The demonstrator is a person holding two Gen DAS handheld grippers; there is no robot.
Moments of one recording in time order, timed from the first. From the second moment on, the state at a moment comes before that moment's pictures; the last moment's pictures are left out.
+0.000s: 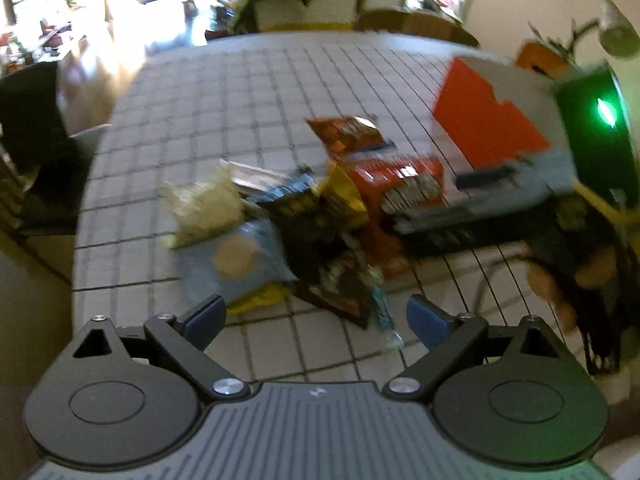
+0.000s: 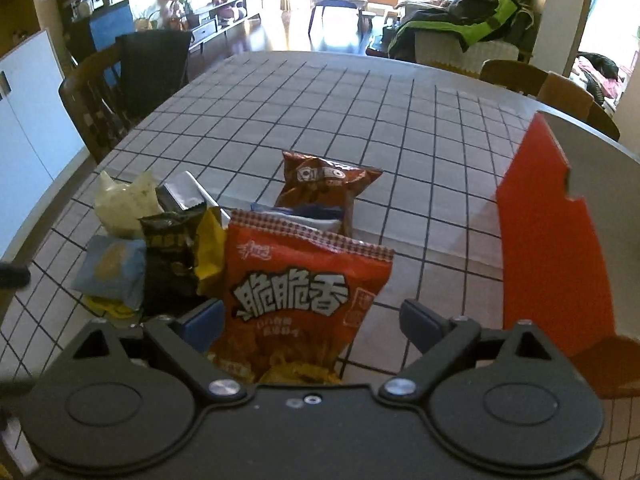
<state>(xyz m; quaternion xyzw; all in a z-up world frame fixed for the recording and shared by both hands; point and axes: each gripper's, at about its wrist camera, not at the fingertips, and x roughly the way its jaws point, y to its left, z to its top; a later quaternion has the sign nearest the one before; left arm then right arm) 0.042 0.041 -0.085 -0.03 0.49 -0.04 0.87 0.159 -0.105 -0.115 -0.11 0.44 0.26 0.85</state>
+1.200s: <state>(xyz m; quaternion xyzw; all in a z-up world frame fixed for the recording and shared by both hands) 0.081 0.003 -0.129 -0.06 0.55 -0.09 0.83 0.160 -0.111 -0.120 -0.12 0.44 0.22 0.86</state>
